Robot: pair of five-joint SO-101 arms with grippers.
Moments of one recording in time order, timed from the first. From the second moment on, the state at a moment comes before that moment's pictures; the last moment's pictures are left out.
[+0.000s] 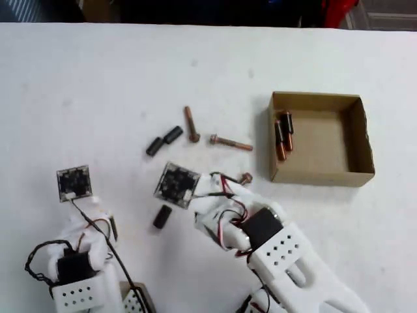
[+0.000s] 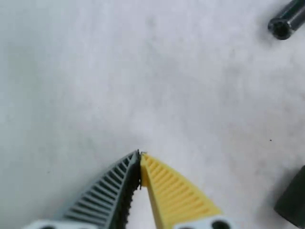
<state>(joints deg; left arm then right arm) -20.8 -104.0 97.1 73.3 2.9 -41.3 -52.8 57.9 57.6 37.1</state>
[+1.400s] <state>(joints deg) -27.6 -104.0 97.1 73.3 2.8 -50.1 -52.7 65.8 35.7 42.6</state>
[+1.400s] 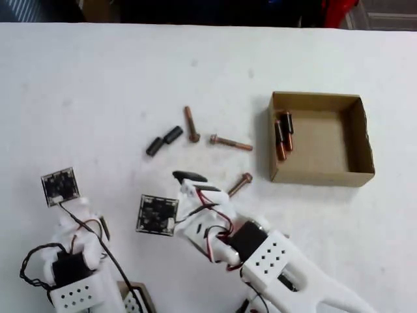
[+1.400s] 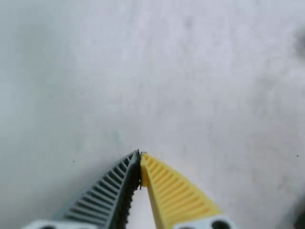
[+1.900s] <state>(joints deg) -36.3 -104.0 97.1 73.3 2.8 -50.1 -42.4 60.0 34.0 42.6</state>
